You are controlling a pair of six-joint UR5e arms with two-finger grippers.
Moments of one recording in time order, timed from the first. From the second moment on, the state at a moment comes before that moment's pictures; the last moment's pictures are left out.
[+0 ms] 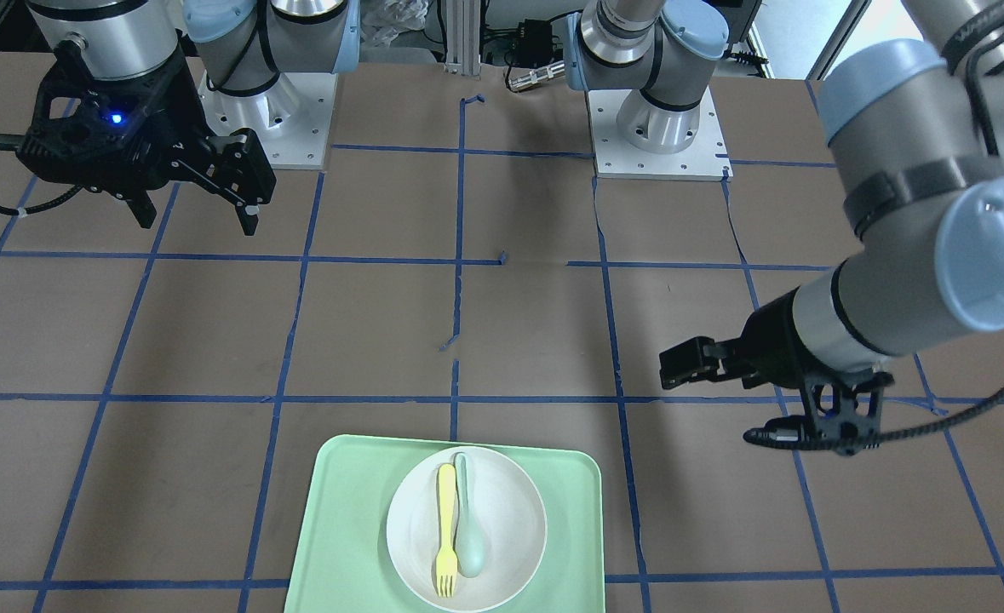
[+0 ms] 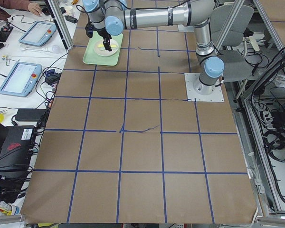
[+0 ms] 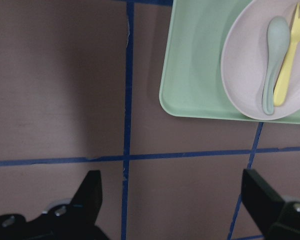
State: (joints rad) left arm -1.48 -1.95 -1.21 -1.73 1.42 0.02; right arm 1.61 -1.55 1.51 -1.63 -1.61 0.08
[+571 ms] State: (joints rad) left arm -1.49 -1.76 -1.32 -1.77 1.52 0.03; right arm 1.73 -1.36 1.50 -1.83 -1.60 0.14
